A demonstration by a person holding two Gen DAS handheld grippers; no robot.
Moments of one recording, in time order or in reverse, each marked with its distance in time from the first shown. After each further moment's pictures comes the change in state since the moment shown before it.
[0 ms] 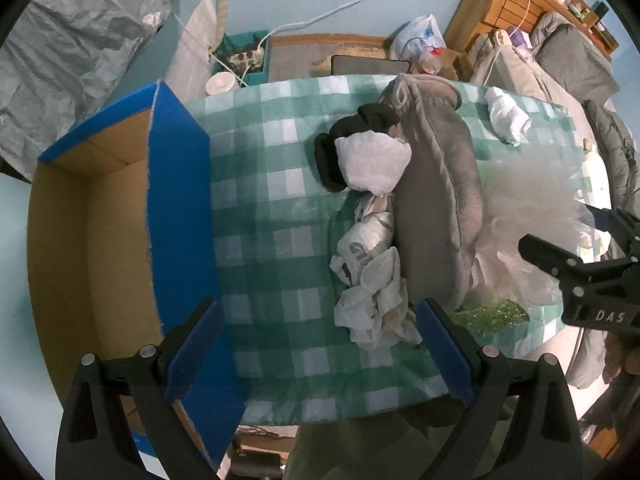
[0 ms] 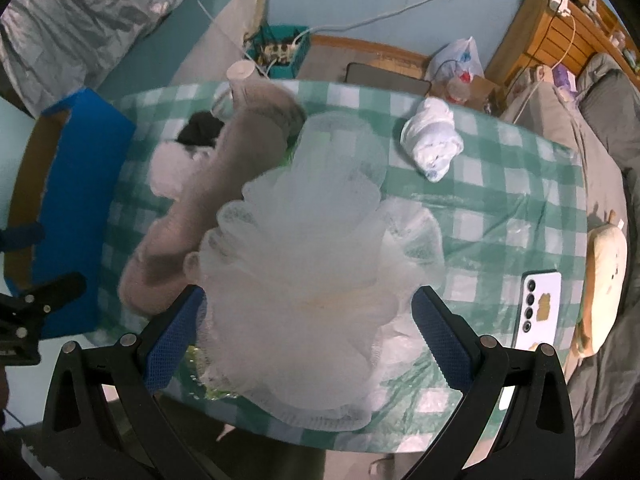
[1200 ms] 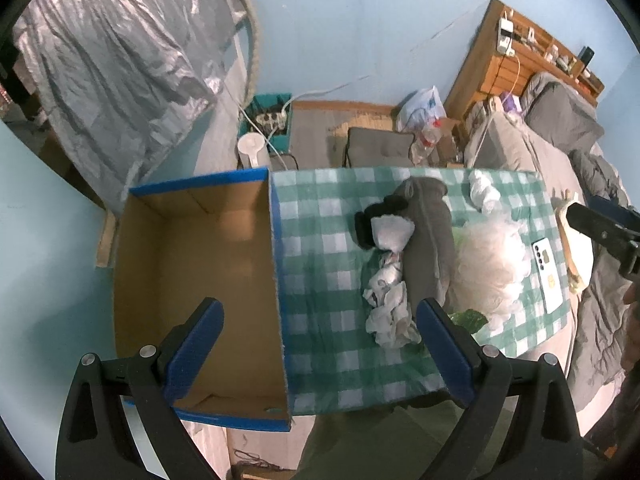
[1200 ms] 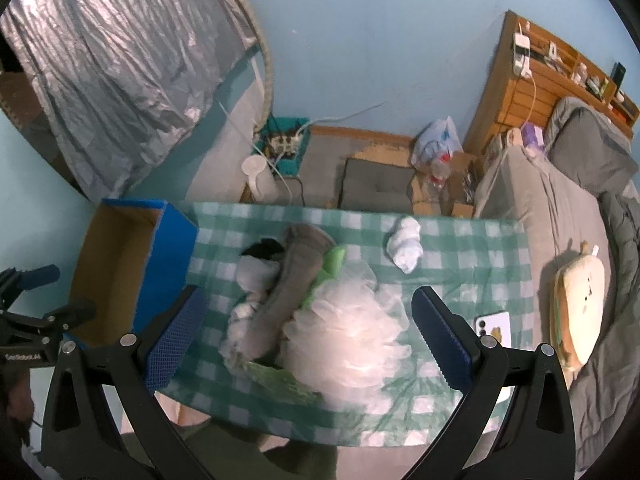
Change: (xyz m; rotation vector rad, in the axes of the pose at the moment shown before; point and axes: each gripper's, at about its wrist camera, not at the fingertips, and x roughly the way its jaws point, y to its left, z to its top) left arm -0.124 0.052 -0.024 -0.046 -0.219 -0.007; right arm -0.152 0.028 0.008 0.049 -0.310 -0.007
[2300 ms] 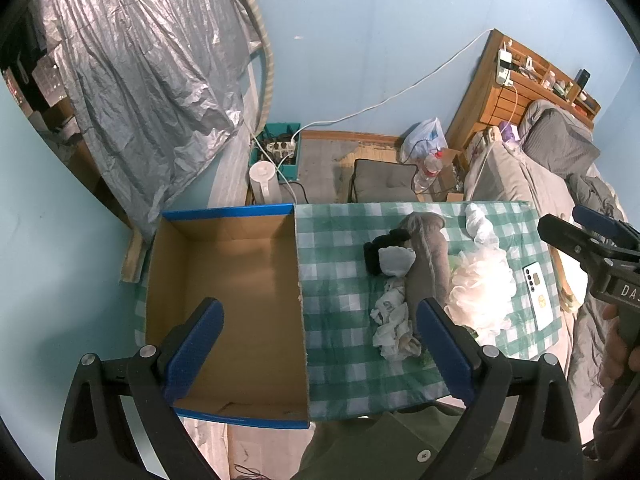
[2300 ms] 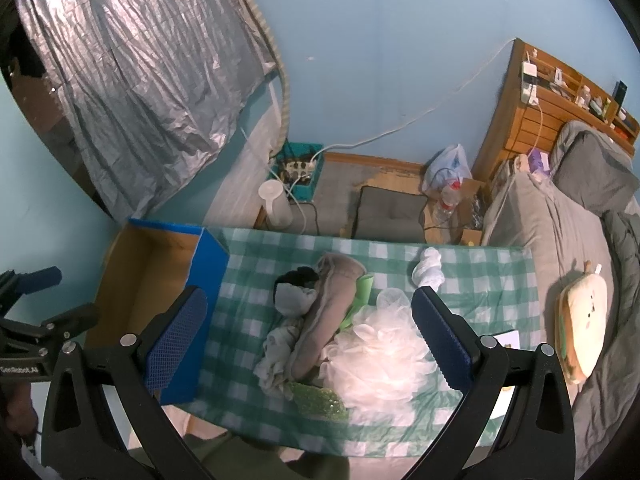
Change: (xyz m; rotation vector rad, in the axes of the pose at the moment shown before) left arm -0.056 0.024 -0.001 -0.035 -0.122 0.004; right arm -0.028 0.053 0.011 -0.040 -0.099 0.023
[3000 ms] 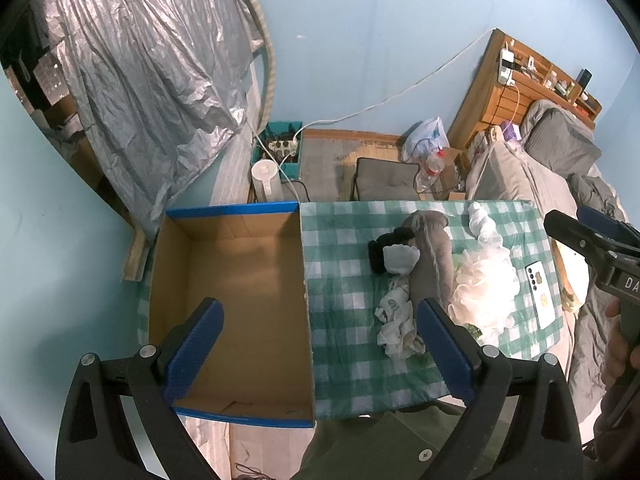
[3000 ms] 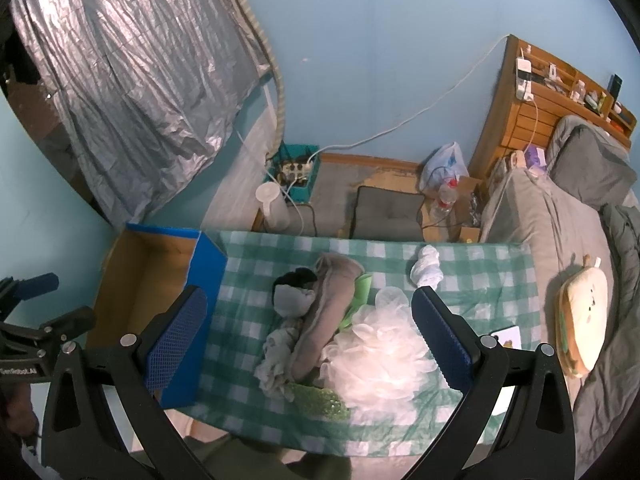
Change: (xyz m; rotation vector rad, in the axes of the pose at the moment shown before) left arm -0.002 0.005 0.000 -0.002 0.002 0.003; right arm -0.003 -0.008 0.001 0.012 -0.009 -0.005
